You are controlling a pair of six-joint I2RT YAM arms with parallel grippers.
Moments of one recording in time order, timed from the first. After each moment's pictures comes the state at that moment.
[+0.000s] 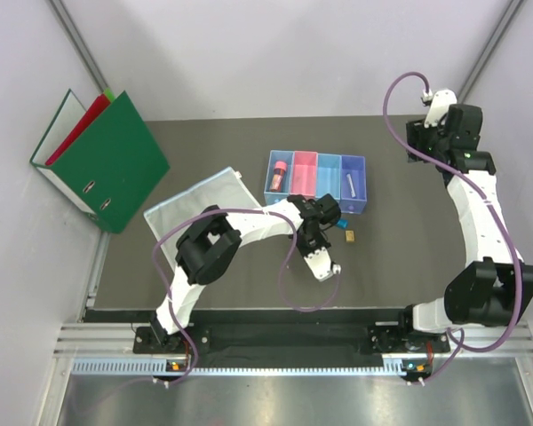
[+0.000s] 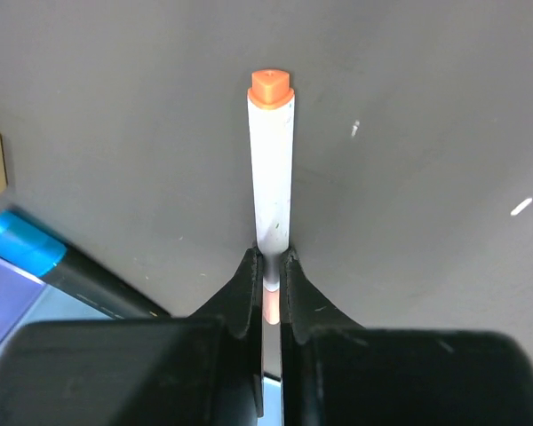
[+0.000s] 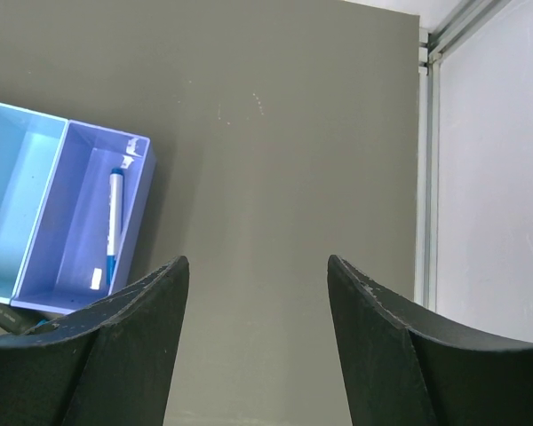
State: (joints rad) left arm -0.98 2.14 1.63 -0.86 0.12 1.72; right arm -0.09 1.42 1.39 -0.49 -0.08 -0.22
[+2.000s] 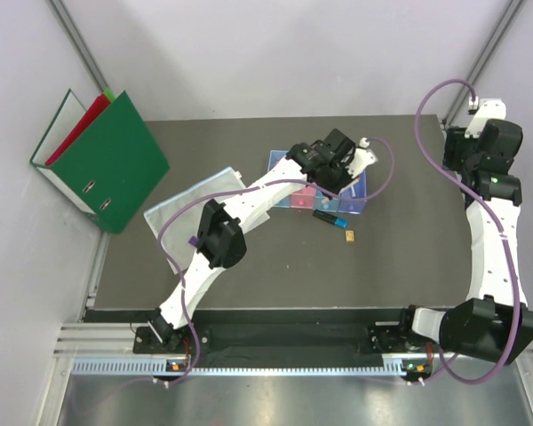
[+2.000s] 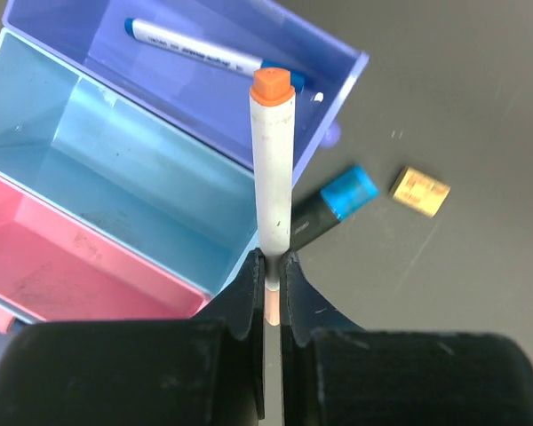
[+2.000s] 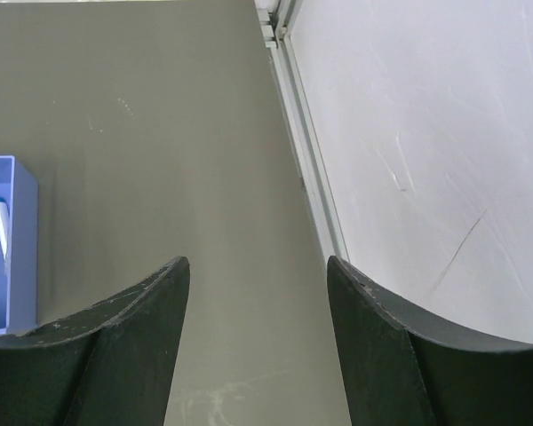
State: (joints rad) left arm -0.85 2.40 2.45 -0.95 0.11 0.26; right arm -0.25 1.21 1.28 -0.48 0.06 -0.20
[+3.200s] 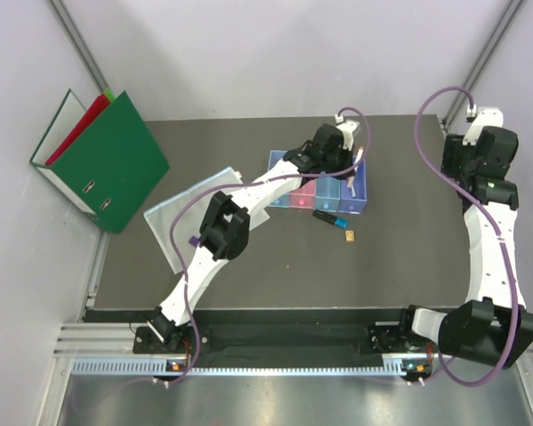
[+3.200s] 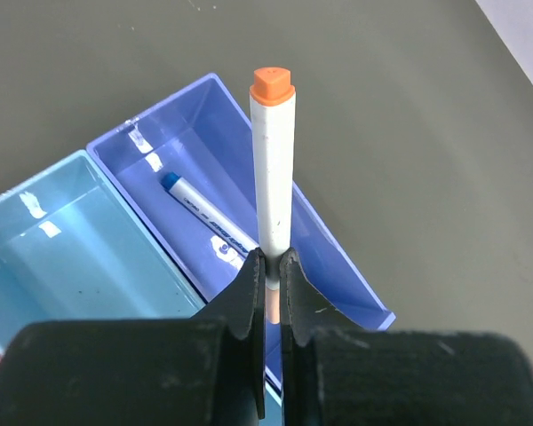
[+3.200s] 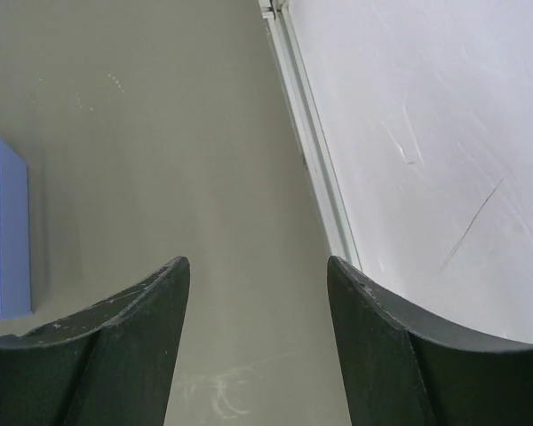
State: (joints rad) left arm -0.77 2.51 2.35 -0.36 0.20 -0.30; right arm -0.26 1.19 1.22 -0.48 0.08 -0.18
